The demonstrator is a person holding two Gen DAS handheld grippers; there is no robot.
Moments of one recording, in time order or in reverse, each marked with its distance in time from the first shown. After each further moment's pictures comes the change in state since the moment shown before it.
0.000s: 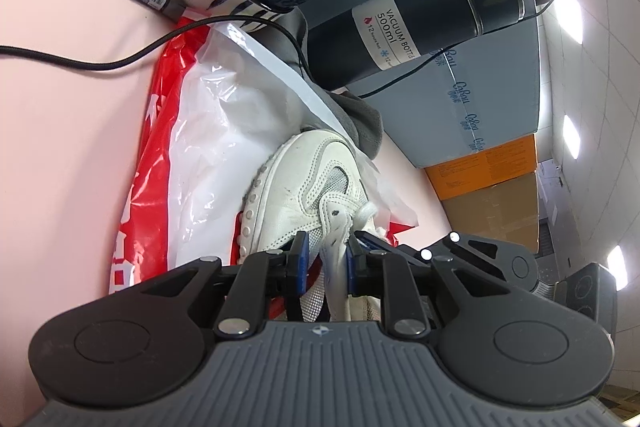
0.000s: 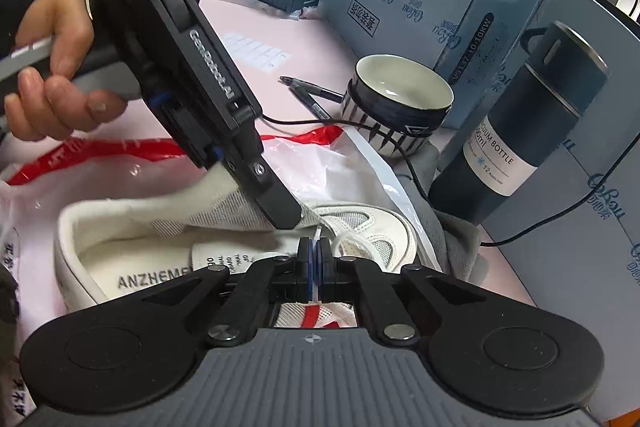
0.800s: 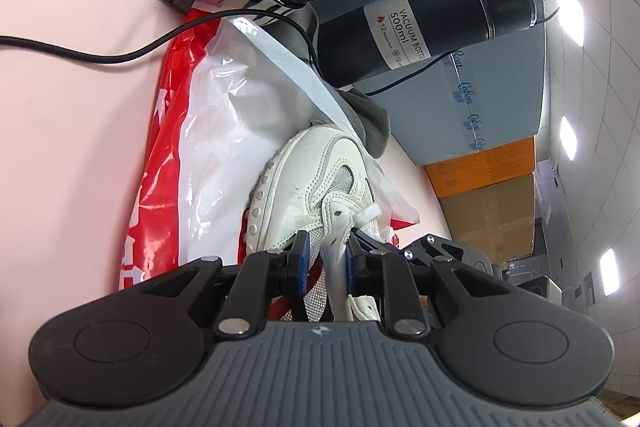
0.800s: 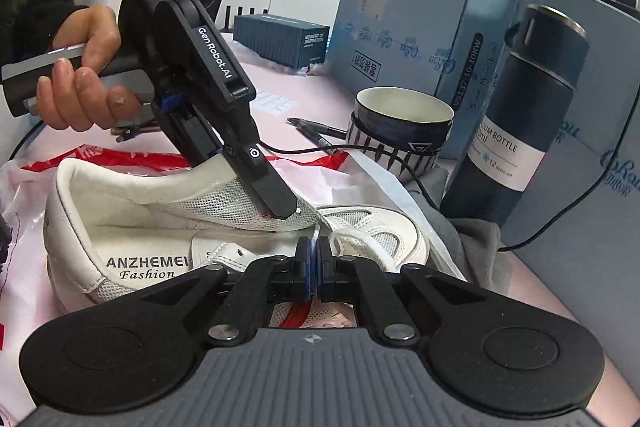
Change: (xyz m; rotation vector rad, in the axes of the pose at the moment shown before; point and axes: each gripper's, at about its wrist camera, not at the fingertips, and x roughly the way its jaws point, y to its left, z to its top) left arm 0.002 0.010 0.006 -0.027 0.031 -0.017; right arm 0.003 -0.012 -0.048 0.063 -0.247 0.076
